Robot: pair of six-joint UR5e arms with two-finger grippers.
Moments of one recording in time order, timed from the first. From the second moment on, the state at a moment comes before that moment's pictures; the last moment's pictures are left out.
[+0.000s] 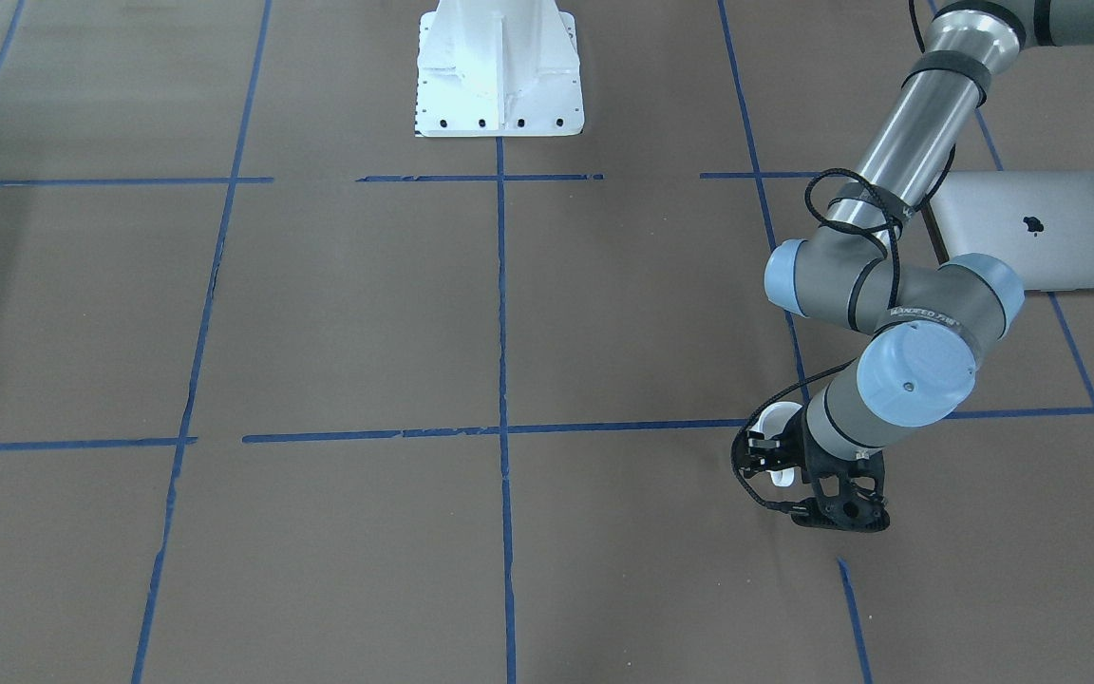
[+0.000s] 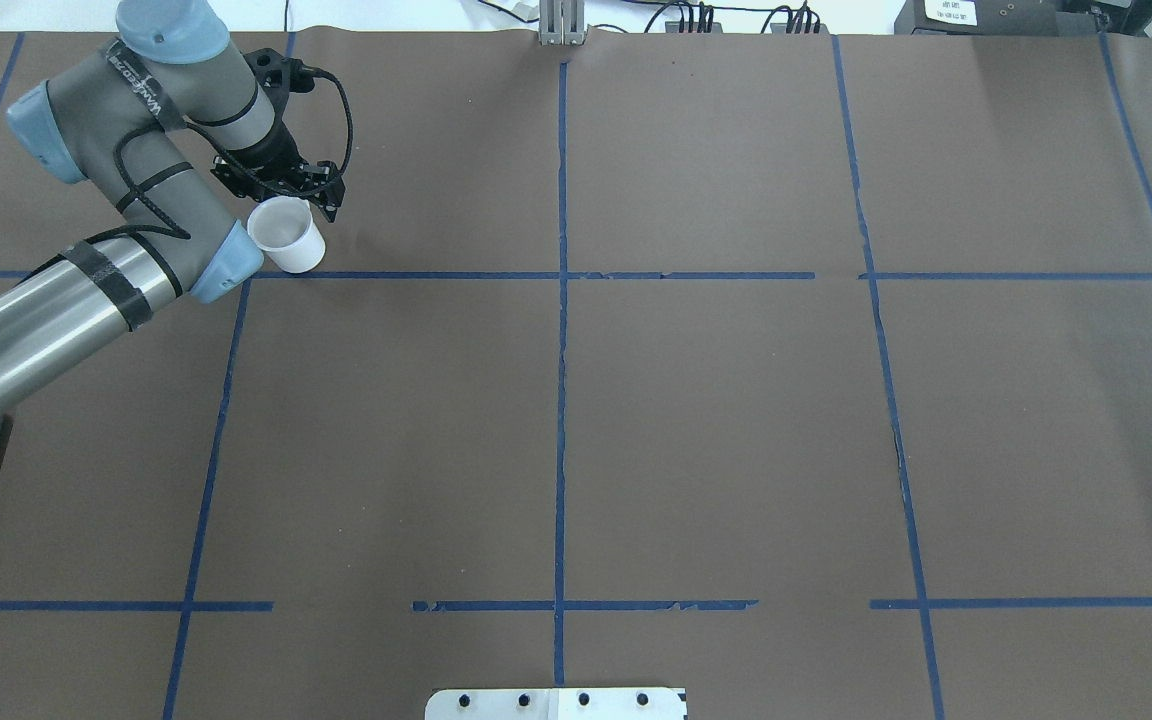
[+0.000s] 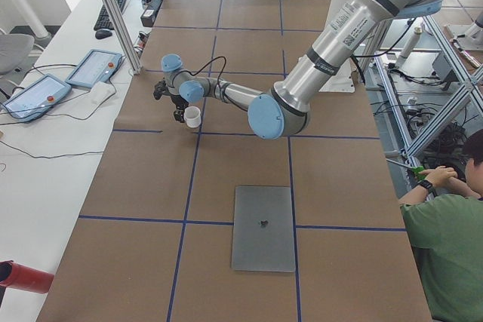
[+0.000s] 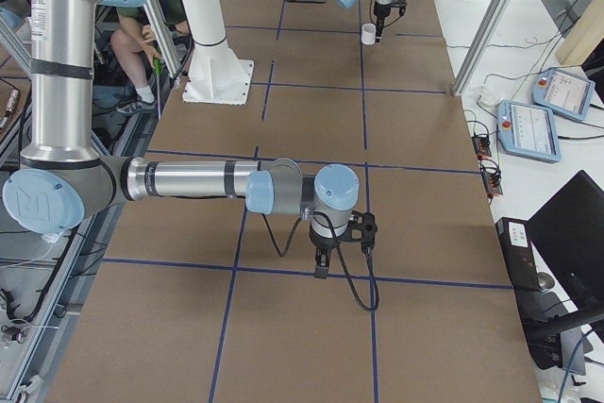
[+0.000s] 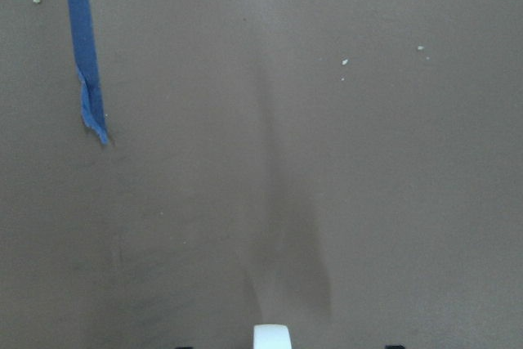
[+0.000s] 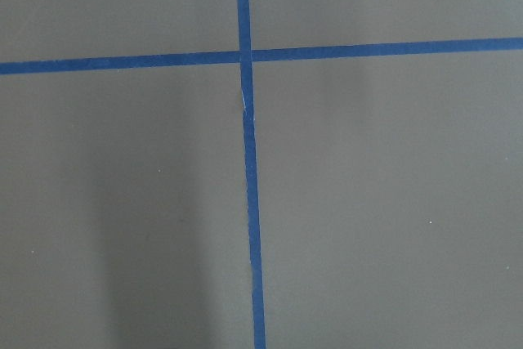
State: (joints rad) left arm -0.93 -2.30 -1.05 -1.97 -2.17 -0.72; right arm 1.54 -1.67 1.72 -1.64 2.32 0.07
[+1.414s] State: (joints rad) left arm -1.09 -2.22 -1.25 -1.79 -2.21 -0.57; right arm 1.54 -1.67 1.72 -1.64 2.32 0.07
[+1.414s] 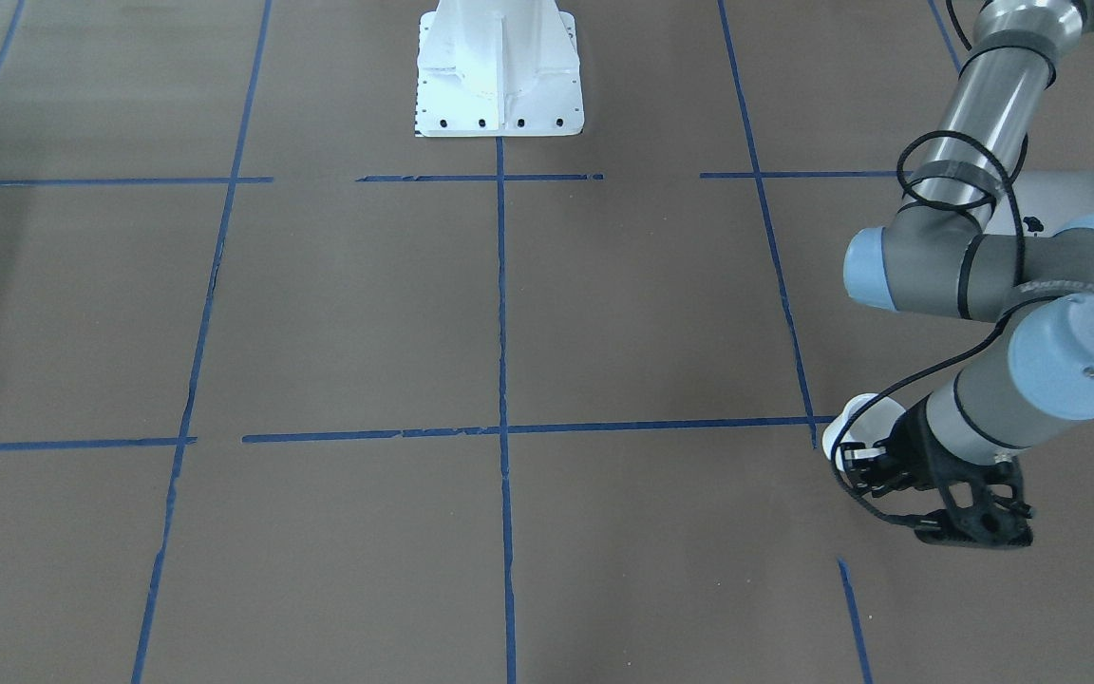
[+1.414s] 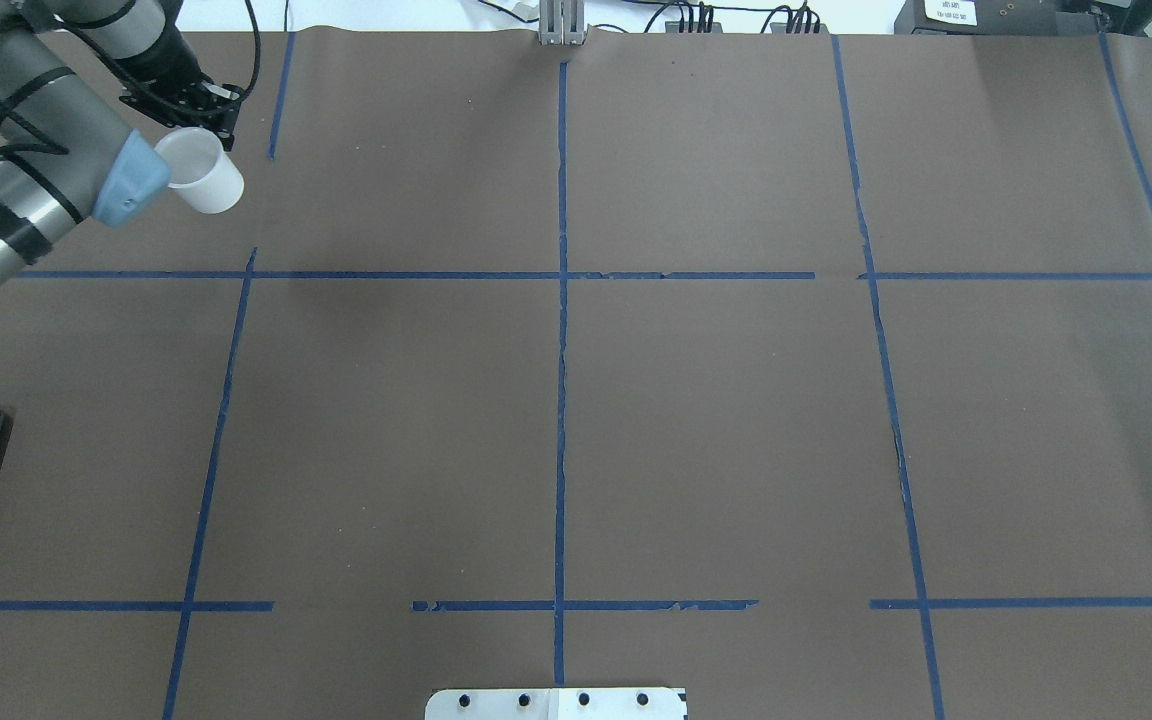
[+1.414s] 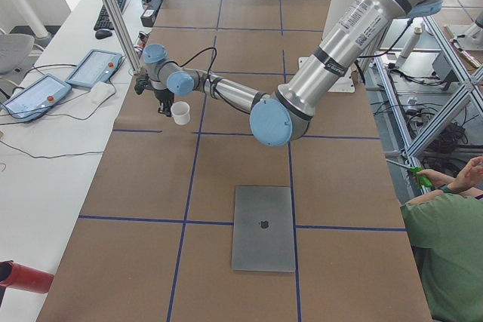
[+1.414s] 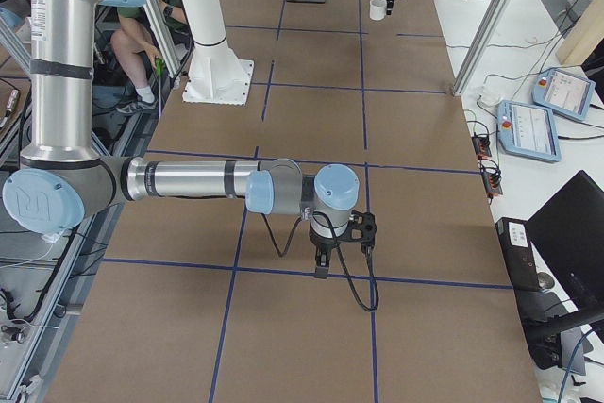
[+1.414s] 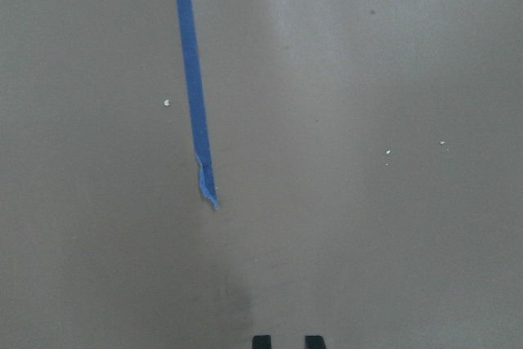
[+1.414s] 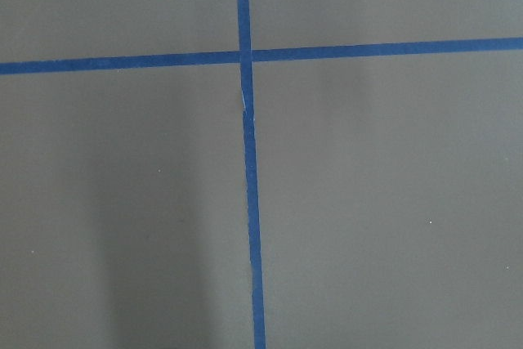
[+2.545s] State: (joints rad) left arm -1.20 -1.39 -1.75 -1.96 -2.23 -0.46; right arm 1.54 -1.67 1.72 -1.64 2.32 0.07
